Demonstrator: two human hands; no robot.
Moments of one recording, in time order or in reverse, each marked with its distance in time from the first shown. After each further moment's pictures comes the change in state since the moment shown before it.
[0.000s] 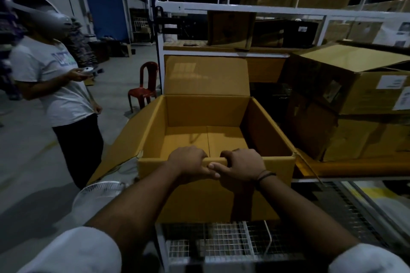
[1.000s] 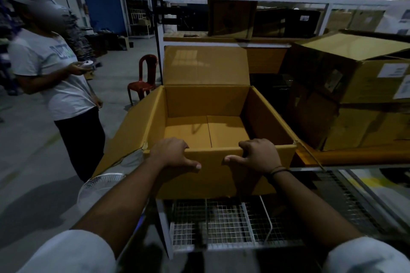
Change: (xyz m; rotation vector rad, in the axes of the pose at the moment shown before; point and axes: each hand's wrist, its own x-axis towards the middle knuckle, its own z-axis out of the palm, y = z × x) left_hand -0.026 -0.051 0.006 0.023 0.052 -0.110; right_hand -0.022 0.031 0.017 -0.014 0.174 0.046
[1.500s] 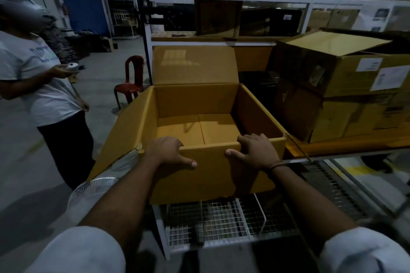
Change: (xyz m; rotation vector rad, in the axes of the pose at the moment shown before) left_hand -0.001 -0.003 0.001 -0.082 -0.027 0.009; right_hand -0.020 0.000 -0.012 0.079 -0.143 0.143
